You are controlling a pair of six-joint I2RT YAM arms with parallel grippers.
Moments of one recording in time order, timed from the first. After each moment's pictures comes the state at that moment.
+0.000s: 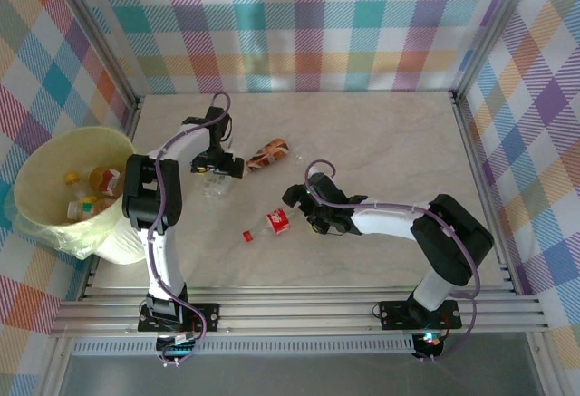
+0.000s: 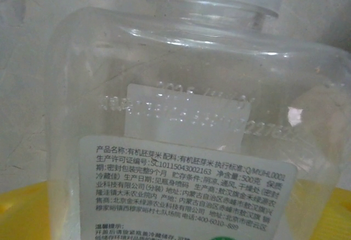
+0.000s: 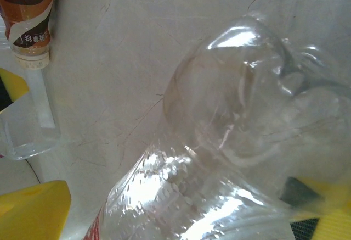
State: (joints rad) left arm -0.18 2.04 1.57 -0.94 -0.07 -0.06; right arm 0.83 1.64 0.82 -0.01 0.00 1.33
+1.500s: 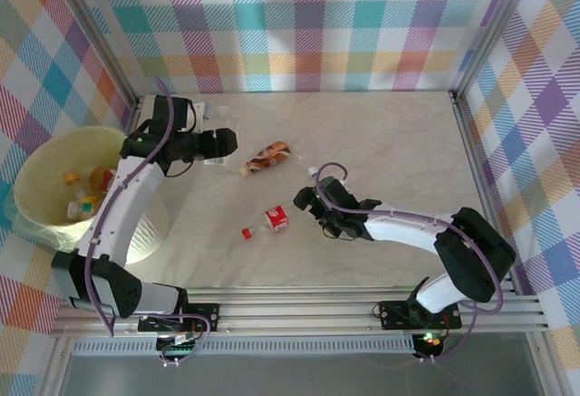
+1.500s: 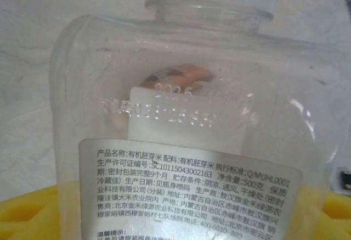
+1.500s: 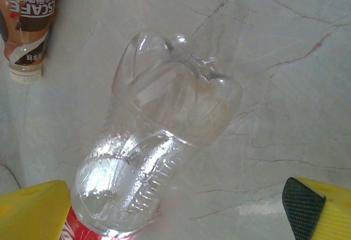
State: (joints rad) left arm -0.18 1.35 1.40 -0.84 0.26 -0.30; right arm 0.83 1.49 0.75 -0.12 0.09 1.29
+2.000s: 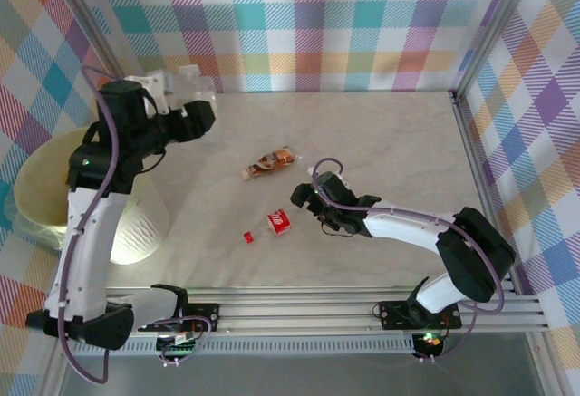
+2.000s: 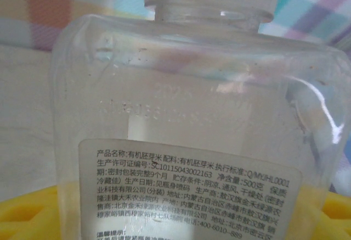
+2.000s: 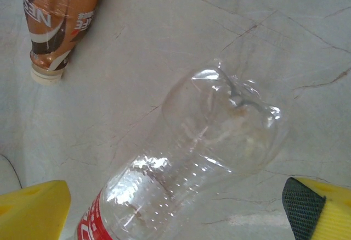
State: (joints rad) left arm -0.18 1.18 1.68 -0.93 0.15 -0.37; right arm 0.83 1.50 0.80 -0.15 0.10 1.20
